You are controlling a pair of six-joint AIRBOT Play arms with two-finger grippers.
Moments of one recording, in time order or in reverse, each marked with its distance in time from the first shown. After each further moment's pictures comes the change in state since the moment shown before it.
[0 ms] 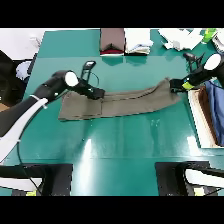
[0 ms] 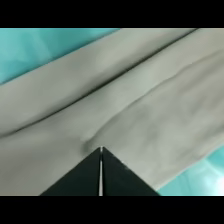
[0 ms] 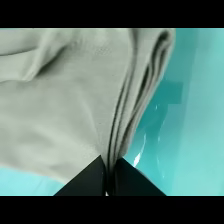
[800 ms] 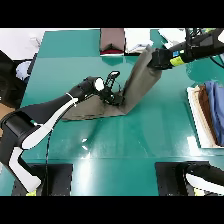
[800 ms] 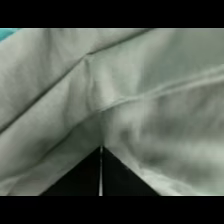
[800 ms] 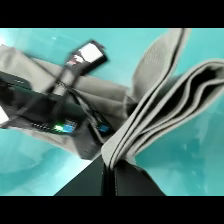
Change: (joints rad) left arm -0.127 -0.274 0.234 -0.044 -0.044 -0.005; right arm 0.333 0.093 0.317 0.175 0.005 0.076
